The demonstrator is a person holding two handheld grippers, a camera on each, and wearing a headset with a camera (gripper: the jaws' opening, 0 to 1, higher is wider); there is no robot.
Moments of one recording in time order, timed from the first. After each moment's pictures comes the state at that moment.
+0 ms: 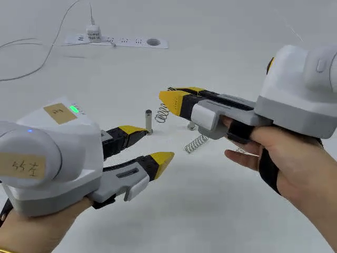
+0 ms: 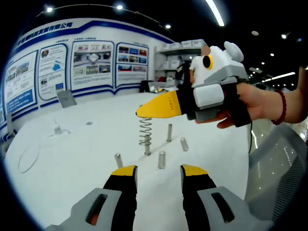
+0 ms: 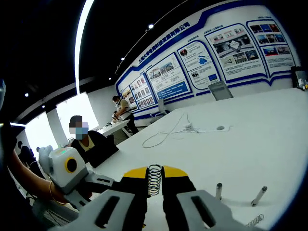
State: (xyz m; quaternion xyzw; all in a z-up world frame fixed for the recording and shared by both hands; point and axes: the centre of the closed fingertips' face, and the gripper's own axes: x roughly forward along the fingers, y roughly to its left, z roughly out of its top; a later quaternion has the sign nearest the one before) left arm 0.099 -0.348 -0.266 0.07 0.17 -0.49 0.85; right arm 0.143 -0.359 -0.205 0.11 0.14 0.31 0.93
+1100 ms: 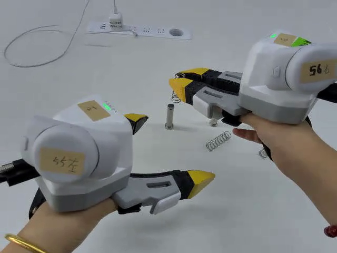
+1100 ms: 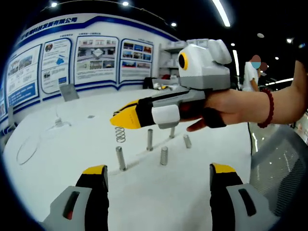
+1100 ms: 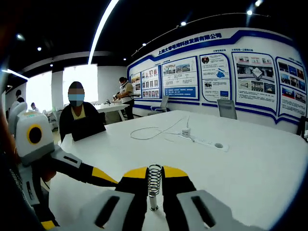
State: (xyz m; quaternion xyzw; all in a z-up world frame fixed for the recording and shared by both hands) left arm 0.104 -0.344 -0.279 0.06 0.19 -0.48 0.86; right arm 0.196 -0.346 -0.238 -0.03 0.12 0.32 0.94
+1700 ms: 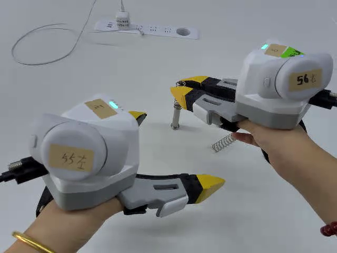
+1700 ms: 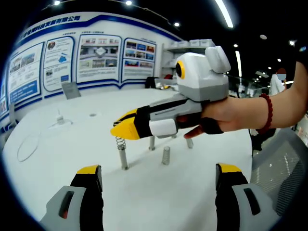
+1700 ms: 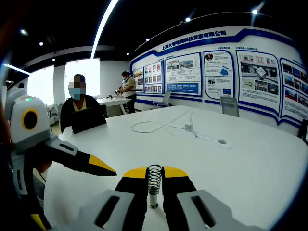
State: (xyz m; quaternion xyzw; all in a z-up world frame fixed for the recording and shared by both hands) left arm 0.107 -0.341 -0.280 0.05 0.20 -0.47 0.86; right arm 0.197 -0.339 -0.256 -0.05 0.13 0.33 0.93
